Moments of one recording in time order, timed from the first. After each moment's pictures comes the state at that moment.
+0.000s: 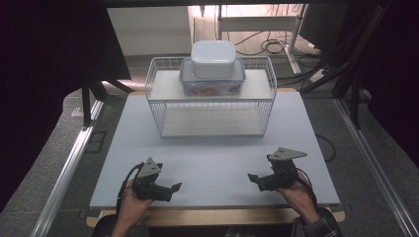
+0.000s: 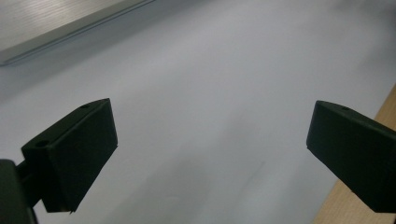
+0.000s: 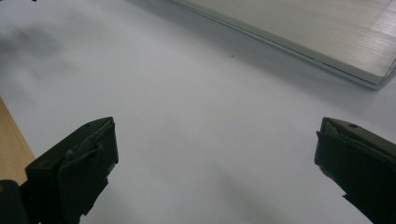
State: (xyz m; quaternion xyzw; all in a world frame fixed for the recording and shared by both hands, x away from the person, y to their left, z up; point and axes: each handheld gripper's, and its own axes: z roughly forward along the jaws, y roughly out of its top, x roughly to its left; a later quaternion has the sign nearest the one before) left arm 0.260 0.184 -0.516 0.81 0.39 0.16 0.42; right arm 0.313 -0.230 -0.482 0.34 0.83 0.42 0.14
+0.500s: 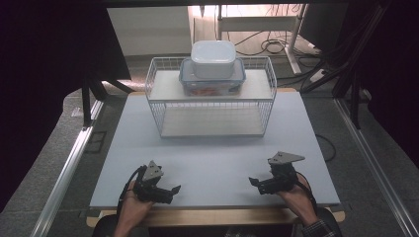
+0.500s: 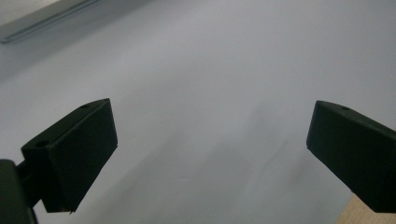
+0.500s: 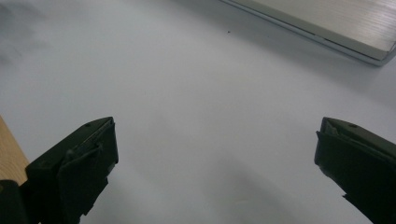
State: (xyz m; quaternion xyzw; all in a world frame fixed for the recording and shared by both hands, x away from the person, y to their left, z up) left arm 0.260 0.181 -0.531 0.82 0.39 0.17 0.38; right arm 0.311 -0.233 -0.496 0.34 0.84 0.39 0.15
